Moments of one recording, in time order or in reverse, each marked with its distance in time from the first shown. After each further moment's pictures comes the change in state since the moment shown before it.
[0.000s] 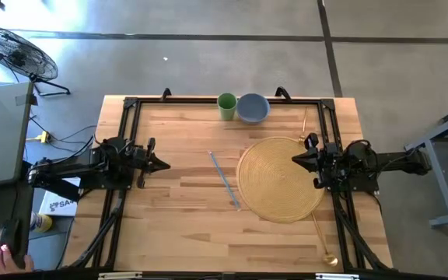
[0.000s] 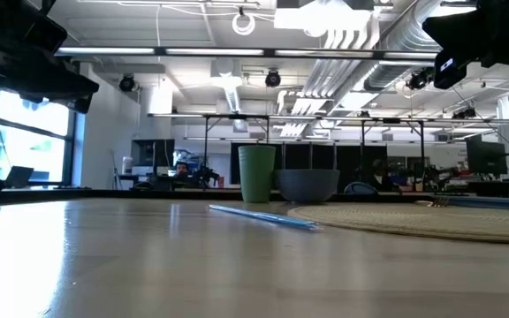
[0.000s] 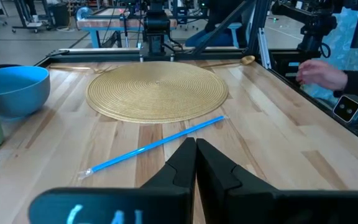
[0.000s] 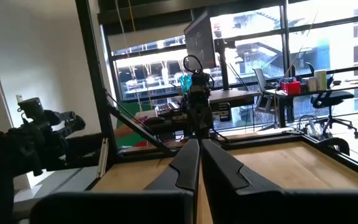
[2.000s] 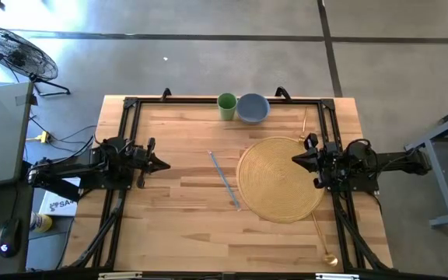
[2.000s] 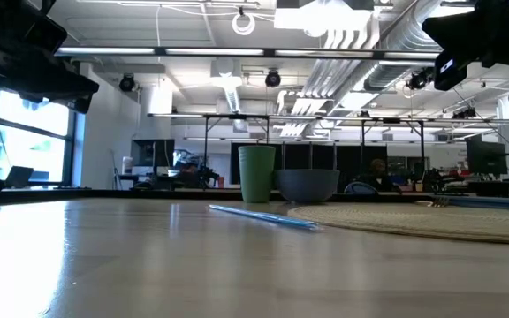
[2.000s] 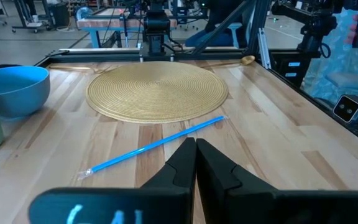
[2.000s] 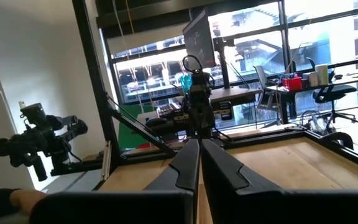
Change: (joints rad) left arm 0.000 0.000 0.000 0.000 -0.001 0.000; right arm 0.000 0.000 0.000 0.001 0.011 0.036
